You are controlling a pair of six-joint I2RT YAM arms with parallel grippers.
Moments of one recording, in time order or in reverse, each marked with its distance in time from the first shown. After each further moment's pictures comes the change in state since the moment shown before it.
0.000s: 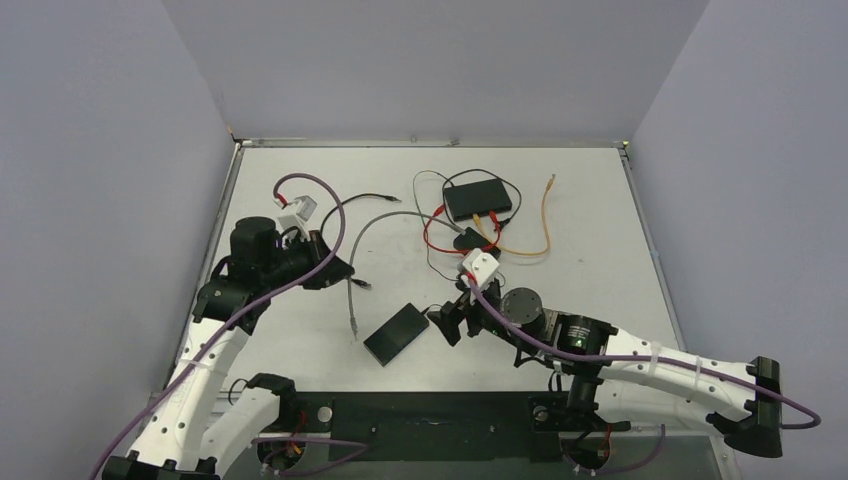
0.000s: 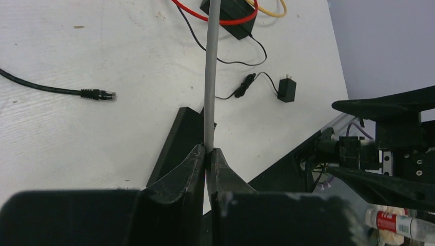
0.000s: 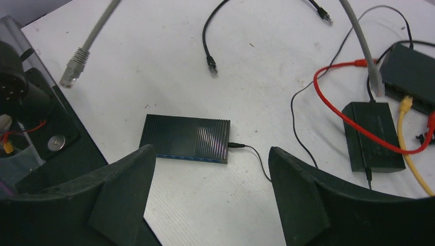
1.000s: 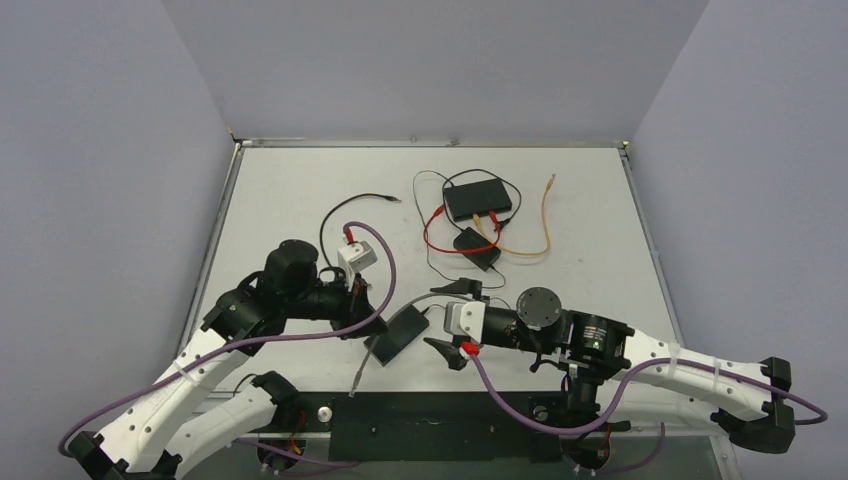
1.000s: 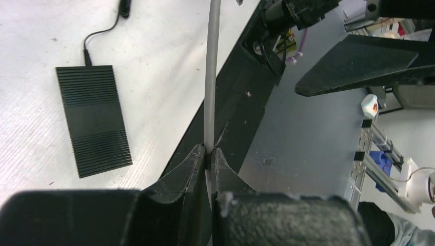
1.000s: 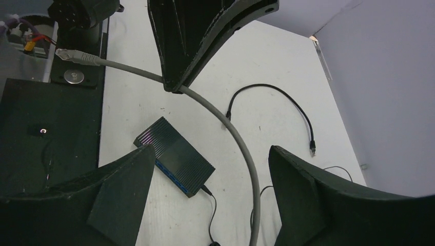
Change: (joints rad) left arm -0.418 -0.050 0.000 -0.108 0.146 0.191; right arm 0.070 -0.048 0.105 -0.022 -0.371 -0.662
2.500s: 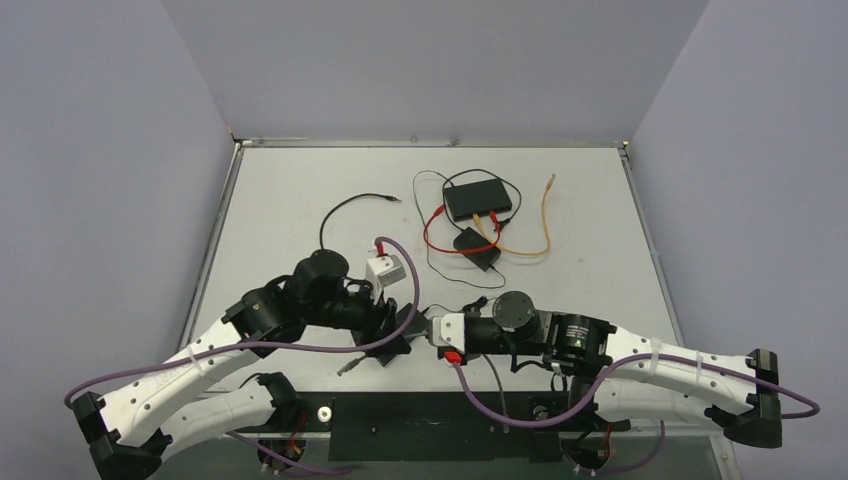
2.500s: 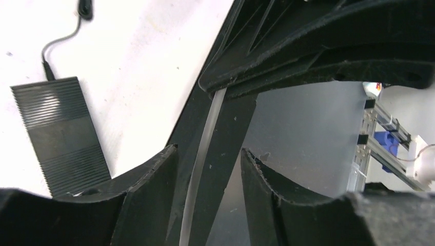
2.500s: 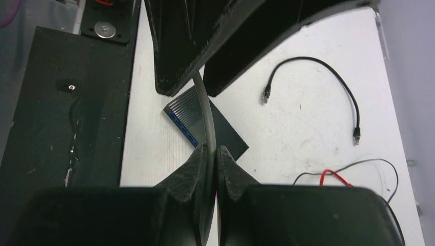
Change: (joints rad) left arm -0.270 0.084 0.006 0.077 -0.116 -0.049; right arm 0.006 0.098 0.000 -0.111 -0.098 -0.030
